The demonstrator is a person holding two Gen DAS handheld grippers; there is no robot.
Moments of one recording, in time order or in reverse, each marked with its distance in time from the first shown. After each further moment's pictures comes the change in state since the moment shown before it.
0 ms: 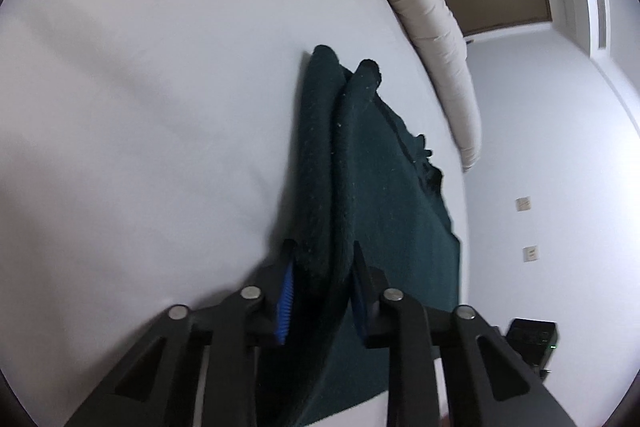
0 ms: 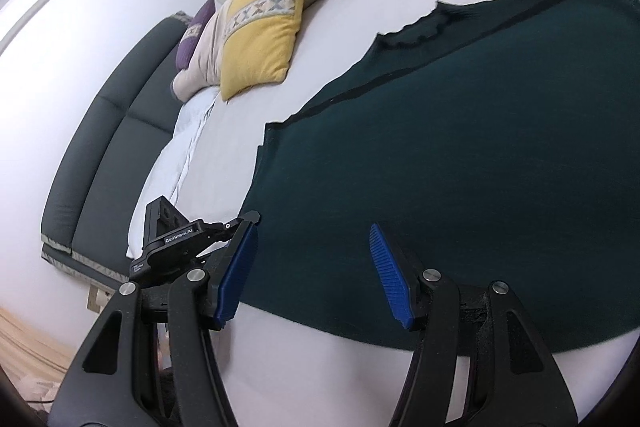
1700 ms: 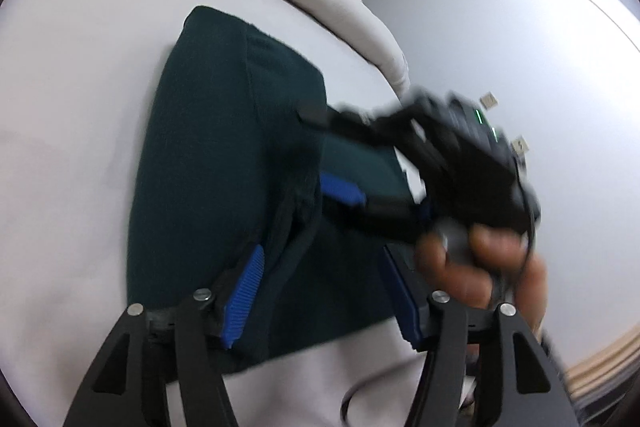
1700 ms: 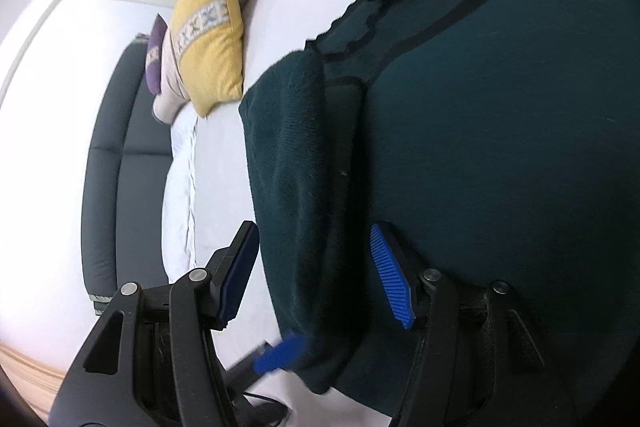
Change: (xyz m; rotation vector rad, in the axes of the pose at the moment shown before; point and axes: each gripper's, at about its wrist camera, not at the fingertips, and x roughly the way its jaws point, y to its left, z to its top) left arm 0.082 -0.153 -0.129 0.457 0.028 -0.026; right arm 0.064 -0.078 0.108 0.300 0.181 0.066
